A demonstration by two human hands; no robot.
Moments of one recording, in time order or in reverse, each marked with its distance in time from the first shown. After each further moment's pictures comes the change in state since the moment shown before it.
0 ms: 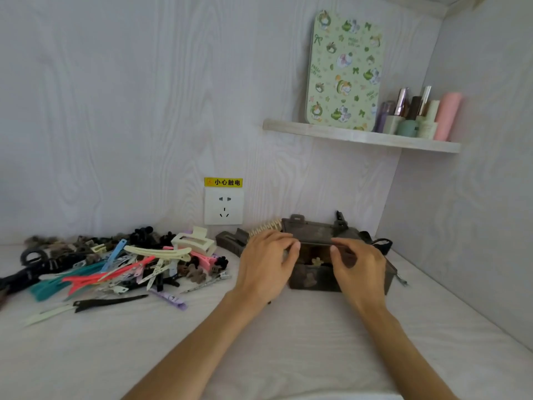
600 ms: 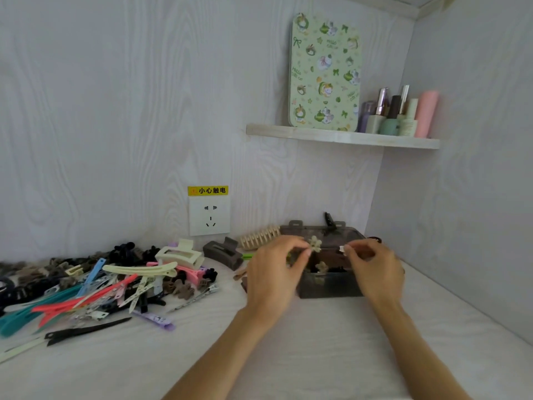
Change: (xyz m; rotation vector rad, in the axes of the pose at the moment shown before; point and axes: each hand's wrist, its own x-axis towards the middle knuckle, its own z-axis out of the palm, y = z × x) left_hand 0.000 0.025 0.014 -0.284 0.194 0.017; right_hand 0.011 0.015 -0.019 -0.024 0.070 0.269
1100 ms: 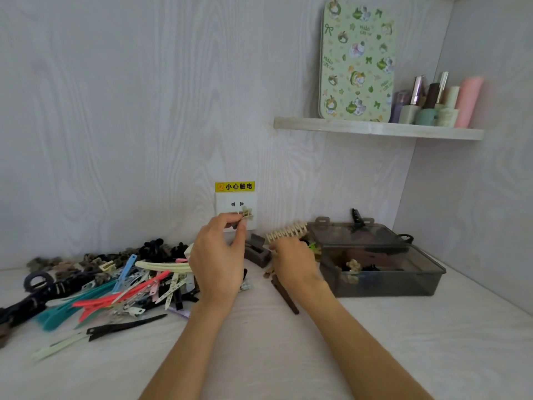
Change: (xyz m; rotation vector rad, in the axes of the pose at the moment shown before) left_hand 0.010 -0.072 -0.079 0.124 0.387 -0.277; right_hand -0.043 -0.110 0.112 -0.382 -0.517 -0.396
